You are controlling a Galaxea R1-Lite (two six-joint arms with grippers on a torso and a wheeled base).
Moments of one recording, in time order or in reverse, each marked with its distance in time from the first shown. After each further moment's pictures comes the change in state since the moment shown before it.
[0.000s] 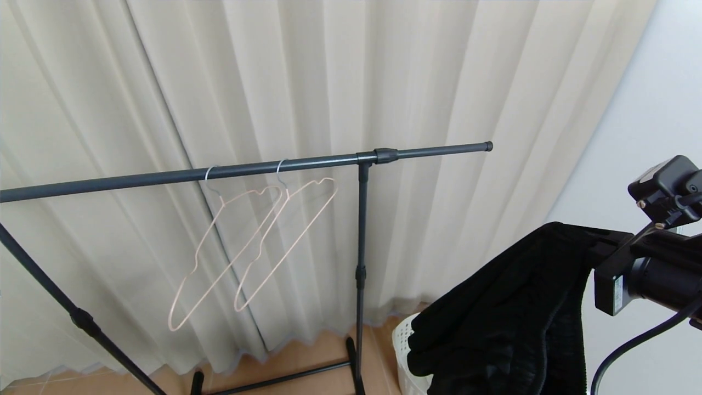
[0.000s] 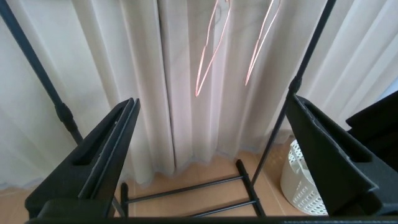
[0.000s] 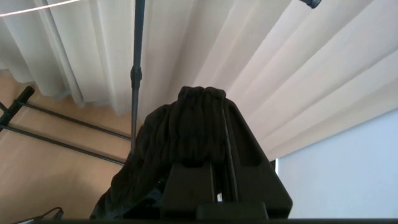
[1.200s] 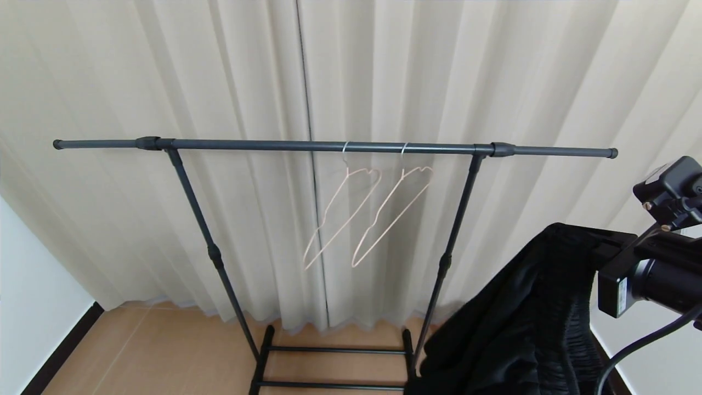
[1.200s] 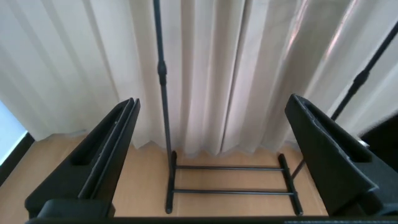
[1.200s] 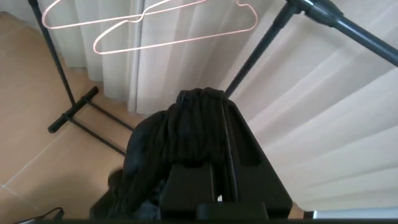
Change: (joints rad) left arm 0.000 0.000 0.000 0.000 -0.002 -0.001; right arm 0.000 -0.014 0.008 0.000 0.001 -0.001
